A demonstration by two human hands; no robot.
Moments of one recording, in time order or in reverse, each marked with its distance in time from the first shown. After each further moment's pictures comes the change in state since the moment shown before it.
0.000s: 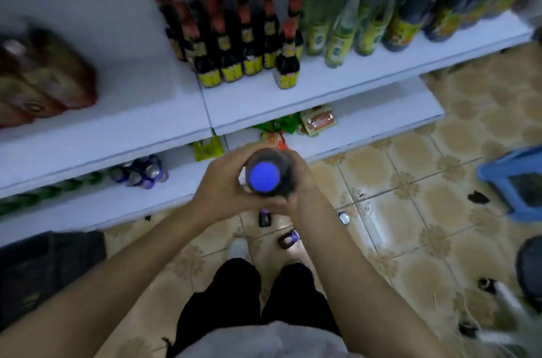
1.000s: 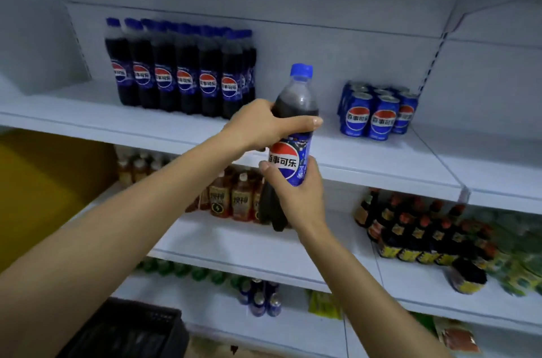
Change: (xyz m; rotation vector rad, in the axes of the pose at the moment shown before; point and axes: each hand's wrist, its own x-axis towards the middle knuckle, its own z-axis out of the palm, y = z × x) left_hand -0.147 0.046 -0.522 0.172 0.560 -0.343; right_hand -0.134 0.282 0.419 -0.918 -0.570 -1.237
